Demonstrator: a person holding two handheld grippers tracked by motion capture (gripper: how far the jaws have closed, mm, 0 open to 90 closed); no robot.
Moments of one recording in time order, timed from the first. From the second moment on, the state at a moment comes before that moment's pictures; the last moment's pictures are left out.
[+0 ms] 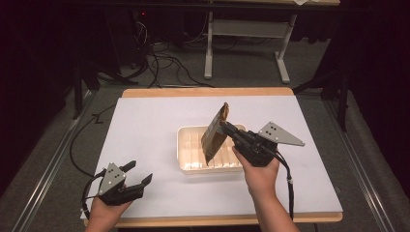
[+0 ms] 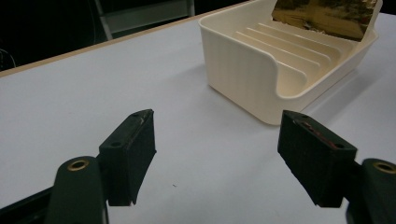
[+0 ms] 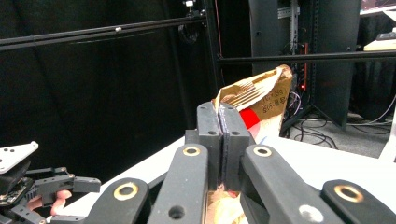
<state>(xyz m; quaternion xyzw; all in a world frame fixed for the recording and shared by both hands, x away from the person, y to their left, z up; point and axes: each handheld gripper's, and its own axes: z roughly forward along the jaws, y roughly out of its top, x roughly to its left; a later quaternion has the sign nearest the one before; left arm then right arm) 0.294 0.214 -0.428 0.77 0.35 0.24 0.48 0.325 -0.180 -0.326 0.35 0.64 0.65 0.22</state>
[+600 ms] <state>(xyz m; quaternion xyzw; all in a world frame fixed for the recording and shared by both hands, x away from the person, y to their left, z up) 0.293 0.215 -0.428 0.76 0.35 0.25 0.48 0.339 -0.165 -0.330 0.36 0.64 0.64 0.21</state>
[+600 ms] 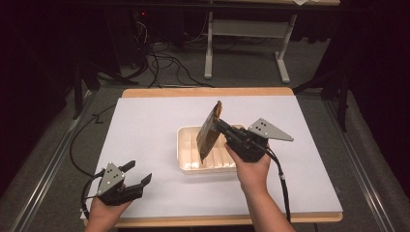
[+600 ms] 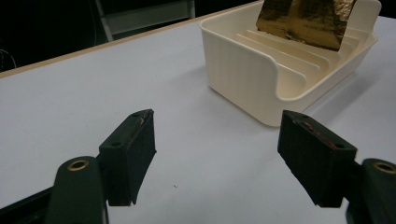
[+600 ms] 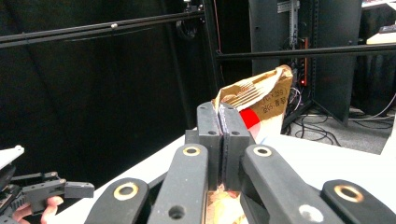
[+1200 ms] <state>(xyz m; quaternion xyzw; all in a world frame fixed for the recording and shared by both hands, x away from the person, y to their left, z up) 0.292 0.216 -0.427 0.76 0.35 0.24 0.49 0.352 -0.148 -0.340 0.38 0.64 0.63 0.21</state>
